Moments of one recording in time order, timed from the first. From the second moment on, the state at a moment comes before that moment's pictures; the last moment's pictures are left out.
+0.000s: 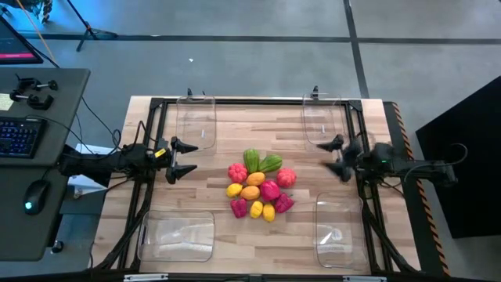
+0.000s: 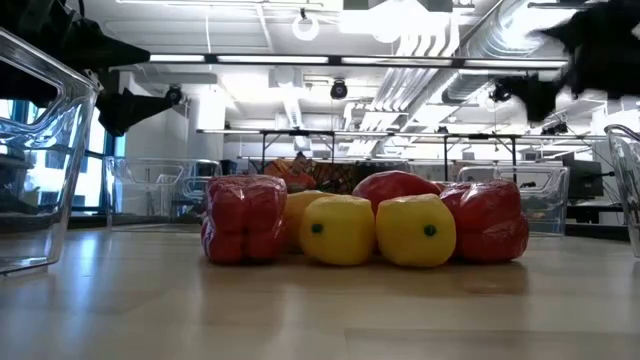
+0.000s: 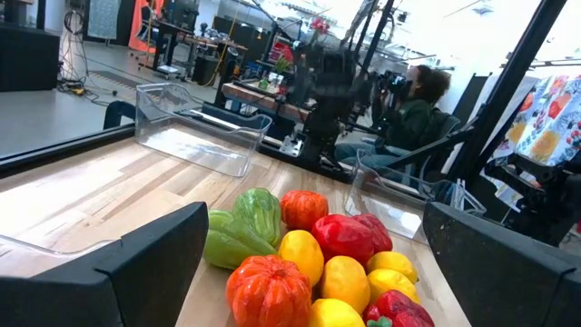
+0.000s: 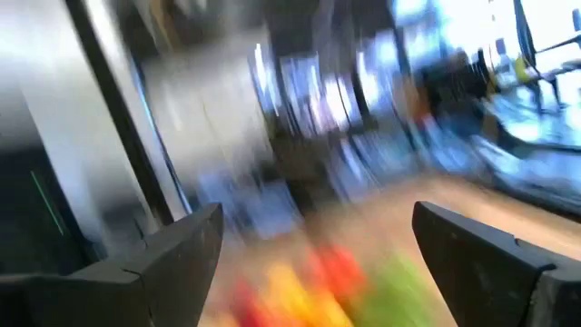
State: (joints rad) left arm -0.03 0.02 0.01 0.03 -0.16 -0.30; right arm -0.07 0.03 0.01 0.32 0.03 0.42
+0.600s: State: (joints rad) left arm -0.03 0.02 0.01 0.03 -0.16 -0.30; right arm -0.07 0.74 0.44 0.65 0.31 0.66
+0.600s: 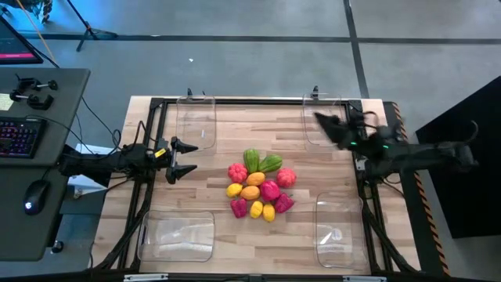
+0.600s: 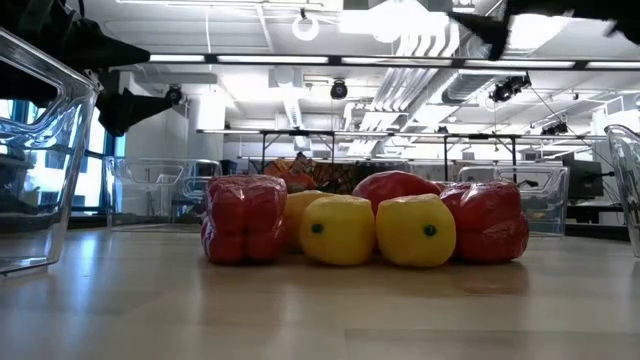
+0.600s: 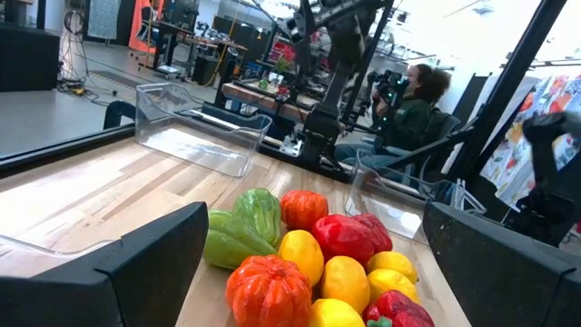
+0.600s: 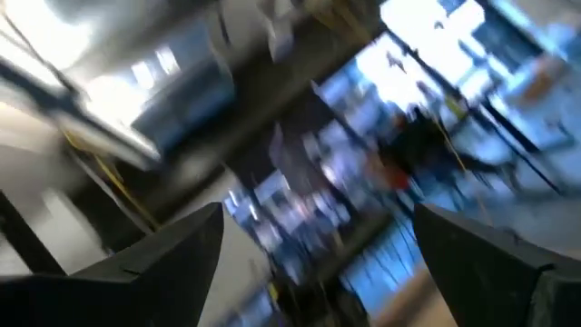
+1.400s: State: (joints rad) left arm -0.03 0.02 0.01 0.03 -0.16 -0.30; right arm 0.02 1.46 1.13 -0.90 0.05 1.09
